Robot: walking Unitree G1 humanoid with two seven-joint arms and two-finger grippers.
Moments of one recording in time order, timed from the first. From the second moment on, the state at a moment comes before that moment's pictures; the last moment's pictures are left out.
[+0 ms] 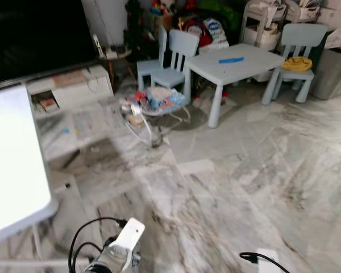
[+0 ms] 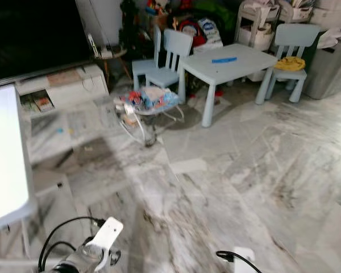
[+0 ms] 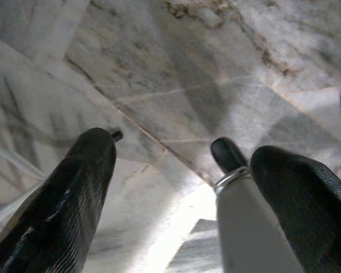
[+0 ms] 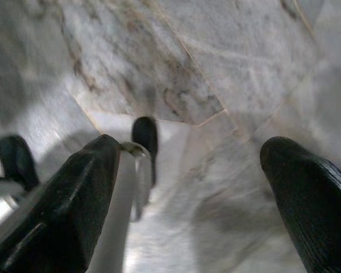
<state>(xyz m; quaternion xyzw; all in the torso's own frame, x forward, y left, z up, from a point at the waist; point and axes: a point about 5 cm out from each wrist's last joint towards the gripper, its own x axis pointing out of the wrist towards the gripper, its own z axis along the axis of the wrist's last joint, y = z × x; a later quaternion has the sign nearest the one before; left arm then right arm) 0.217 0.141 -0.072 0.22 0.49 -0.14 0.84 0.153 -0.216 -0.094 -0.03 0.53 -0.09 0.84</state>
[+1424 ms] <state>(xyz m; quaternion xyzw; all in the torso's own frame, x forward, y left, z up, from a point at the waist) 0.224 0.157 -0.067 0.25 0.47 -0.13 0.83 0.168 -0.198 -0.091 -0.02 0.52 -0.04 0.85</state>
